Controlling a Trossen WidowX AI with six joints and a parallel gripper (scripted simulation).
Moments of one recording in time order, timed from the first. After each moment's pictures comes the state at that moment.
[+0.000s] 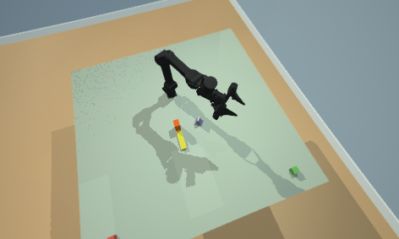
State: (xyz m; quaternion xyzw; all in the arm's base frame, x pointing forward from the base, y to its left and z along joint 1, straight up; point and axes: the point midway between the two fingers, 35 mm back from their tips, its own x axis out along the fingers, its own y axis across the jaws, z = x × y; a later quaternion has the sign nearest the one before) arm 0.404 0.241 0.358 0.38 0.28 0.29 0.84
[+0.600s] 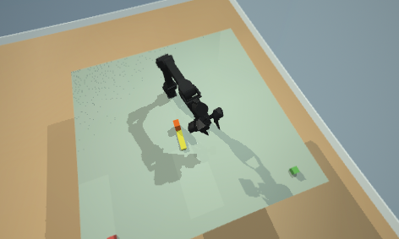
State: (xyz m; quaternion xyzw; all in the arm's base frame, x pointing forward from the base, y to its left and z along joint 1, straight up) arm 0.425 0.120 0.257 0.21 0.42 0.09 0.88
